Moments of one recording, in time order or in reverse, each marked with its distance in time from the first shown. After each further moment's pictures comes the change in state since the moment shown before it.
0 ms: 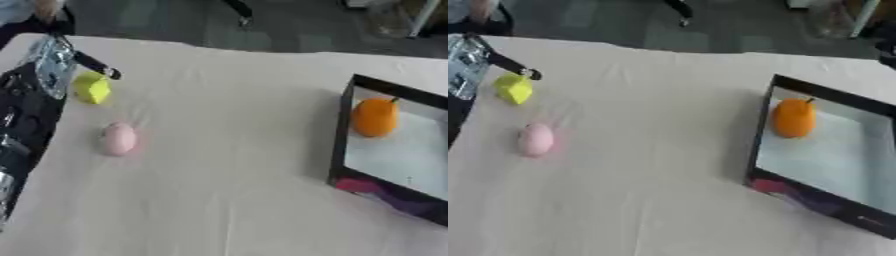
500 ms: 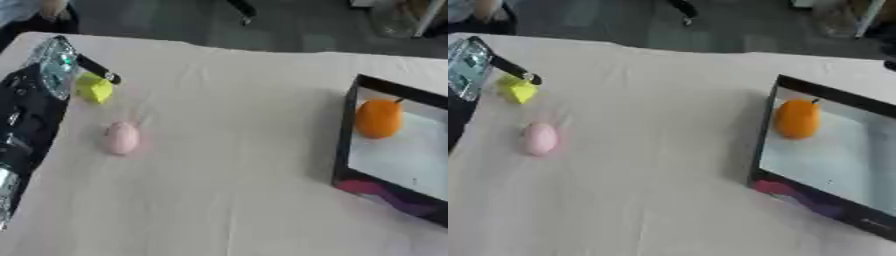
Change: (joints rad) left arm -0.001 0.023 0.005 0.024 -0.019 -0.004 -0.053; right arm 0.013 0.004 0.000 0.003 0.028 0.002 -0.005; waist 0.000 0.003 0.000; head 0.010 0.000
